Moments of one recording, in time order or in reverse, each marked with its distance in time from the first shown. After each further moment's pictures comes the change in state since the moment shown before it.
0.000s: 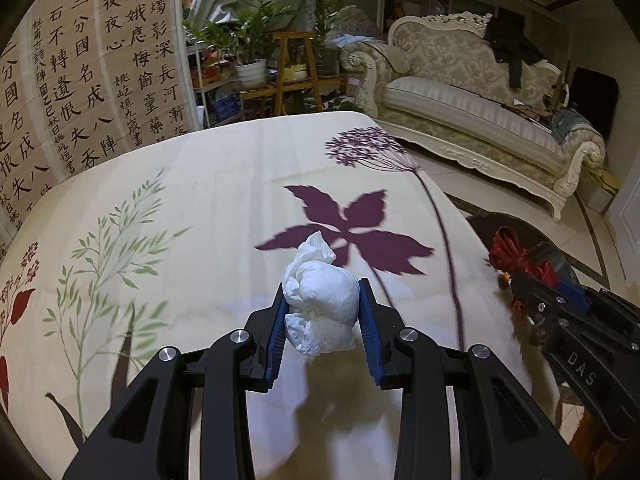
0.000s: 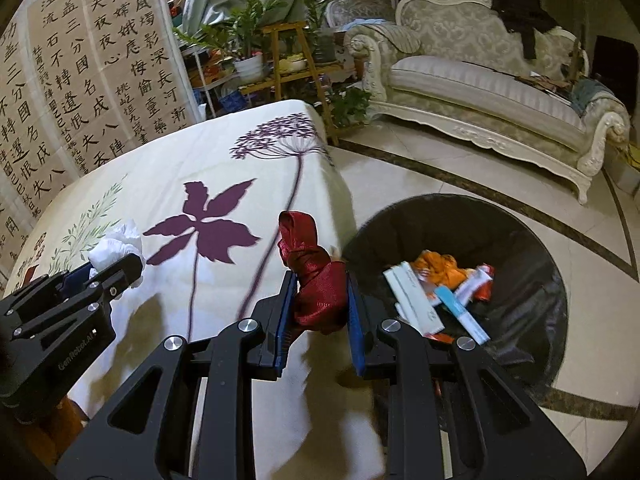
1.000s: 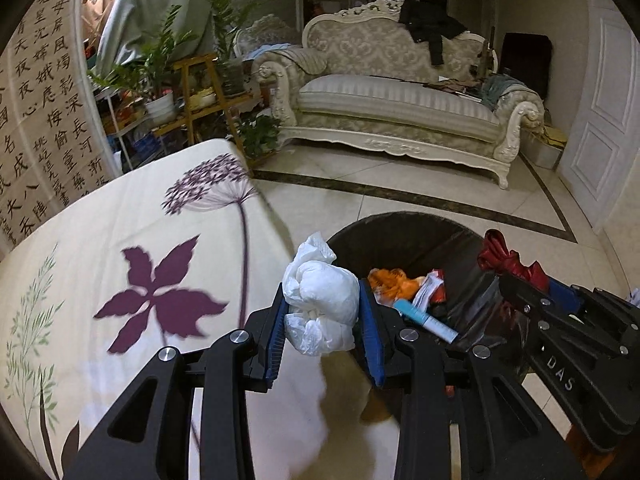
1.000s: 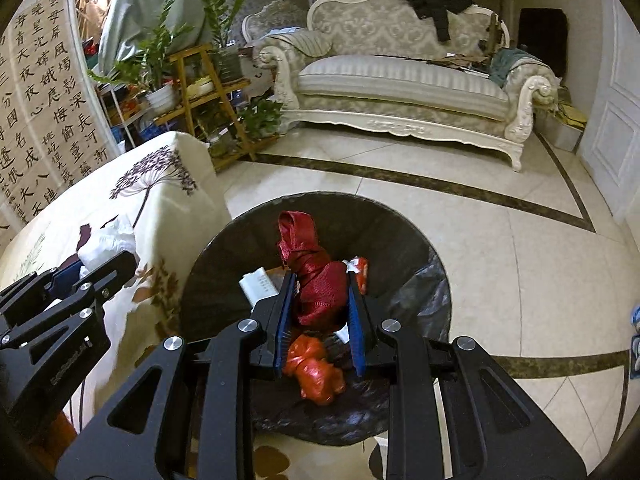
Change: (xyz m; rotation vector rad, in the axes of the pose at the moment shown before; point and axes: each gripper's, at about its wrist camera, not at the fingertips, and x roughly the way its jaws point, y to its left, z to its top) left arm 0.024 -0.135 0.021 0.206 -0.039 -0.159; right arm -0.013 -0.120 -0.002 0.161 -0.043 -0.202
